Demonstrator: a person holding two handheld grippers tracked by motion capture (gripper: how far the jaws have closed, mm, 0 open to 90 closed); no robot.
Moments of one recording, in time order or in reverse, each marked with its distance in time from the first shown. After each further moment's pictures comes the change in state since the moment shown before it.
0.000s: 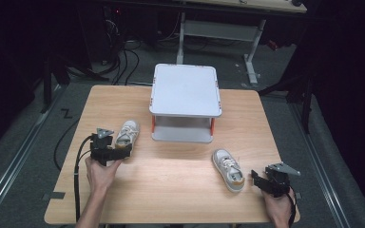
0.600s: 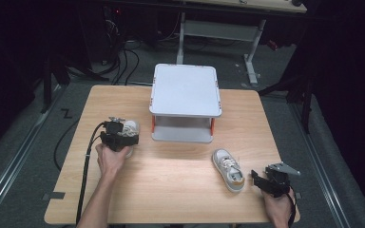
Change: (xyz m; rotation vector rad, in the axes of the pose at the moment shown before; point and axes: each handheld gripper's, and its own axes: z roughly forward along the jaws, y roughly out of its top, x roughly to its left) left arm -0.001 0.028 0.056 0.122 0.028 -0.013; right arm 0.000 0.000 0.000 0.000 -0.002 0.001
